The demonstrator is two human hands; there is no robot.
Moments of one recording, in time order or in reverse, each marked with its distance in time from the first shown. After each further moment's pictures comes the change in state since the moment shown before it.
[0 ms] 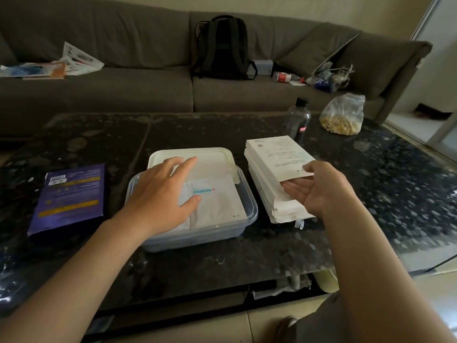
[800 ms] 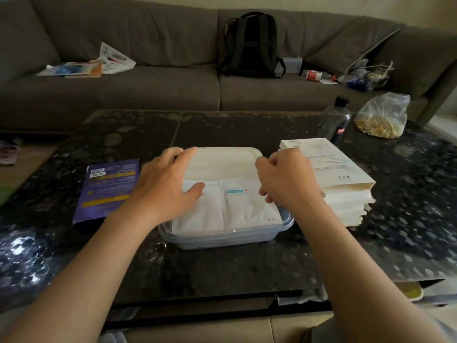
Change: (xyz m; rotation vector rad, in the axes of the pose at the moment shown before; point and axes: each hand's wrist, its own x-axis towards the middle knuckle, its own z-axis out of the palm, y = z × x) left_hand -0.009 -0.033 -0.032 -0.010 0.008 -0.229; right_hand -0.037 0.039 0.103 -1.022 -0.116 -0.632
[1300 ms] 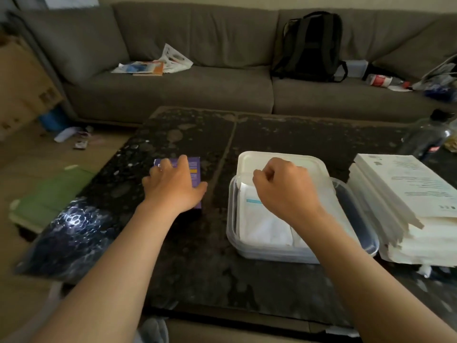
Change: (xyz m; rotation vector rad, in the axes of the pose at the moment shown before) left_hand 0.012 -0.107 -0.011 0.203 -0.128 -0.527; right_hand -0.002 -0.062 0.097 -0.180 -0.087 -0.357
